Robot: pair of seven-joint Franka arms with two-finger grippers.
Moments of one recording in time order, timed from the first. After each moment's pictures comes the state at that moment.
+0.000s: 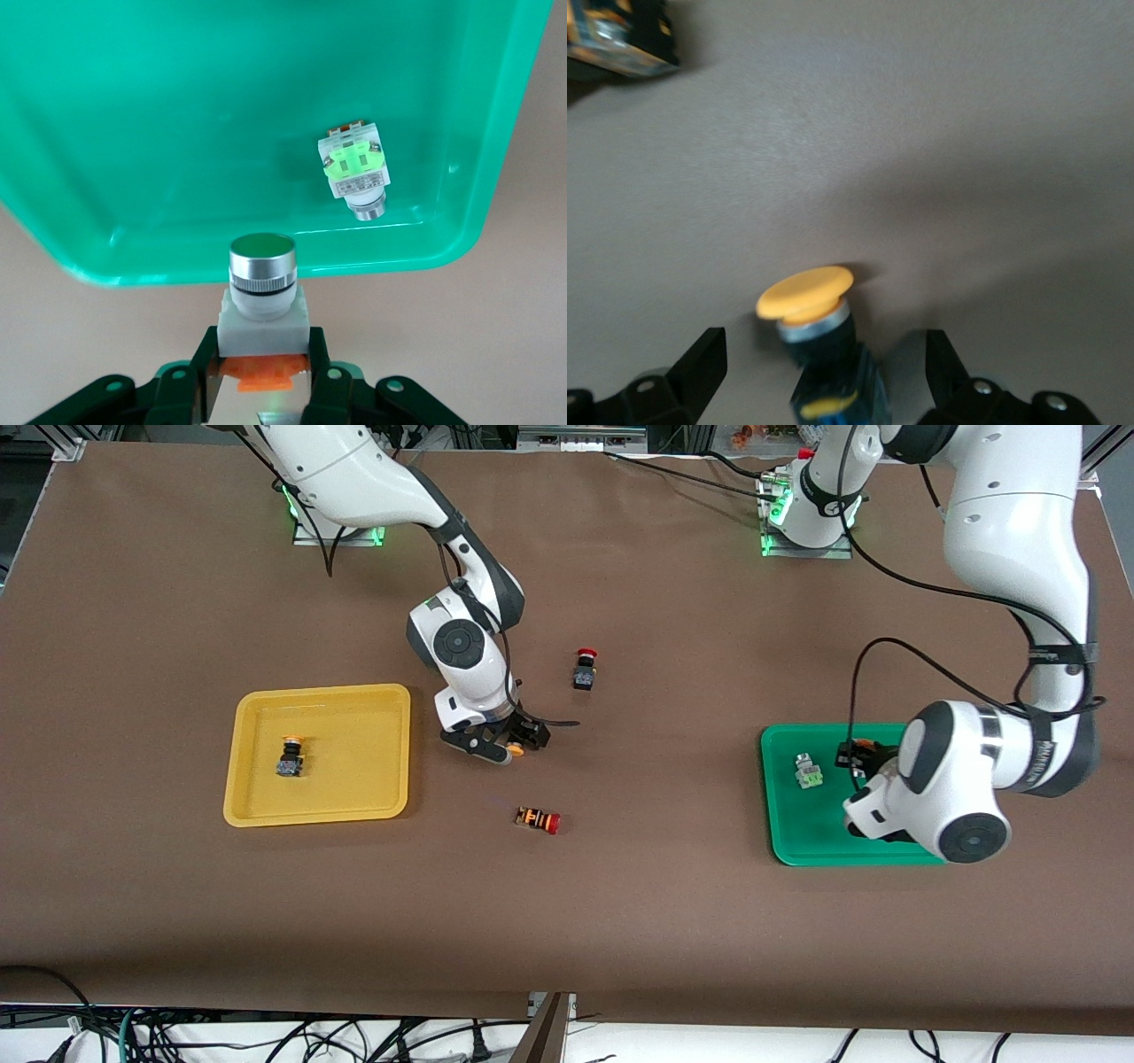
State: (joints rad) left arm -0.01 0.76 -0.03 -1.29 0.04 1.44 0.11; right arm 0.61 0.69 0.07 -1.82 0.03 2.62 1.02
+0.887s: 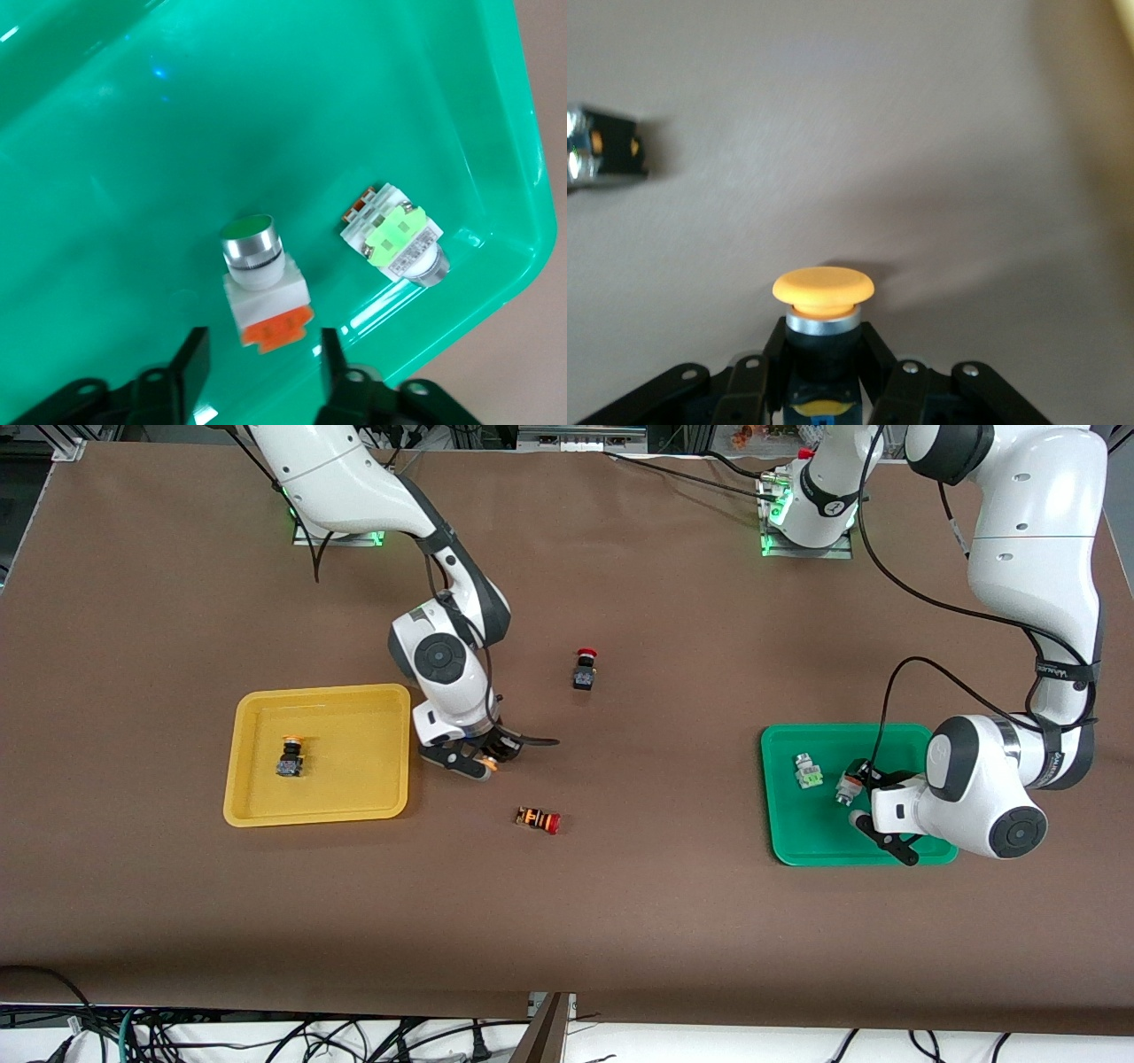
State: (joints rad) left arm 0.07 0.79 -0.04 -1.42 -0.01 1.77 0.65; right arm 0.61 0.64 -0.03 -1.79 0.03 2.51 0.94
